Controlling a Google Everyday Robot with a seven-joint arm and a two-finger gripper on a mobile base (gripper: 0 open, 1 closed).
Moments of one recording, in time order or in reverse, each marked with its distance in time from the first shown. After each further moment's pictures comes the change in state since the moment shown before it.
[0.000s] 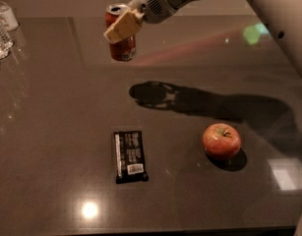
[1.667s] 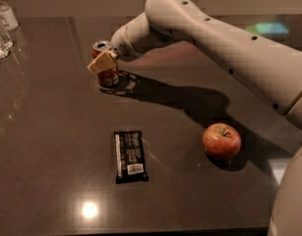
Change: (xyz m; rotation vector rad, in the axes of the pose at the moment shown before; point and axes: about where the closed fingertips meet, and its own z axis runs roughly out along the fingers) arm 0.049 -0.016 0.122 0.093 0.002 0.100
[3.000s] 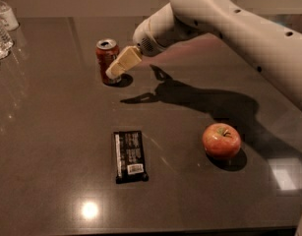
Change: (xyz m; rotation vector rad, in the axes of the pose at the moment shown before) arm 0.026 -0.023 -0.056 0.056 0.065 -0.029
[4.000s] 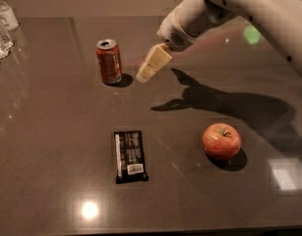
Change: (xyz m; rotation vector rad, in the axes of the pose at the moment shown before) arm 0.041 -0.006 -0.065 -0.044 0.161 -0.103
